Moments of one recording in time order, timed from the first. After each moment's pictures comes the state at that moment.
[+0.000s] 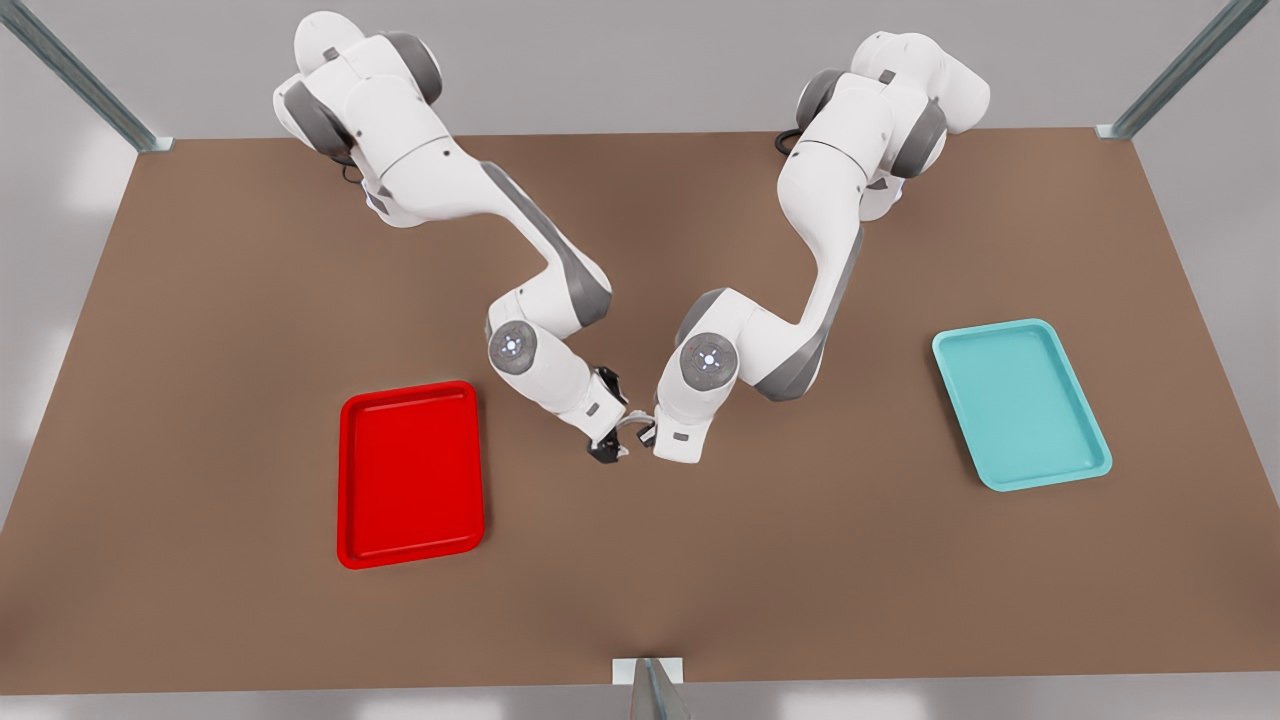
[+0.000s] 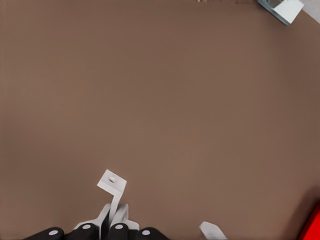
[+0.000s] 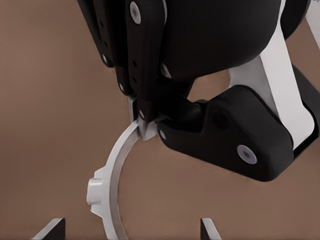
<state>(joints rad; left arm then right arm) -0.67 0.85 0.08 -1.02 -0.18 1.89 -1.18 0.58 0.66 0.06 -1.46 0.38 2.38 -1.20</state>
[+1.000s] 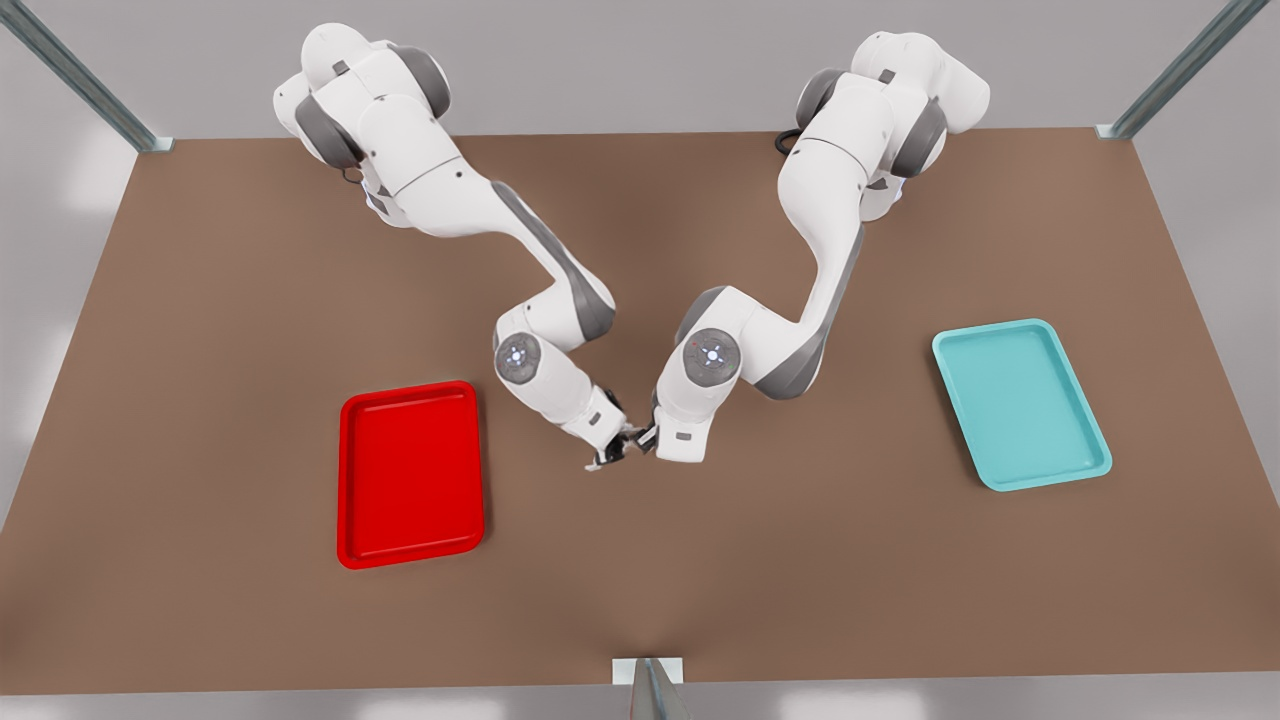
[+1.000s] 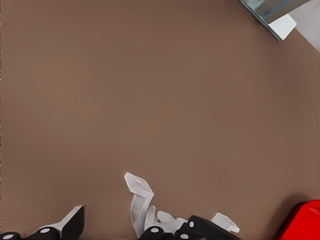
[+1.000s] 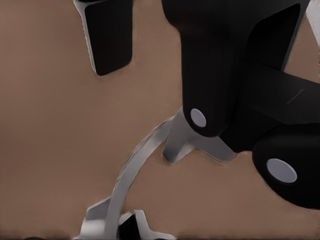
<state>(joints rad) -0.68 0.84 0.08 -1.01 -0.20 1.91 -1.25 0.59 0.72 0.04 -1.46 0.38 2.48 -1.27</state>
